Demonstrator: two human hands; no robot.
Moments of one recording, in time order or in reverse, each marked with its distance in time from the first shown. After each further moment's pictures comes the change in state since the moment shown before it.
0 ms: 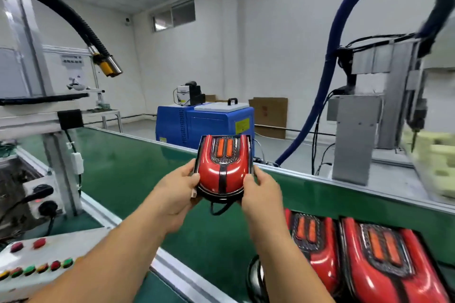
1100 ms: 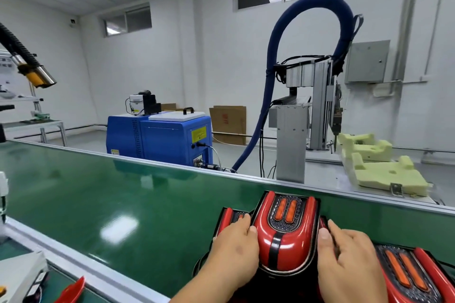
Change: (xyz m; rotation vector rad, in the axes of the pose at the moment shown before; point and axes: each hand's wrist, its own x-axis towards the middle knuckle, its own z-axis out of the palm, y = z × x) left_hand -0.078 -0.057 0.155 0.704 -0.280 0.068; right_hand -0.094 0.020 -0.202 -0.658 0.544 -0.120
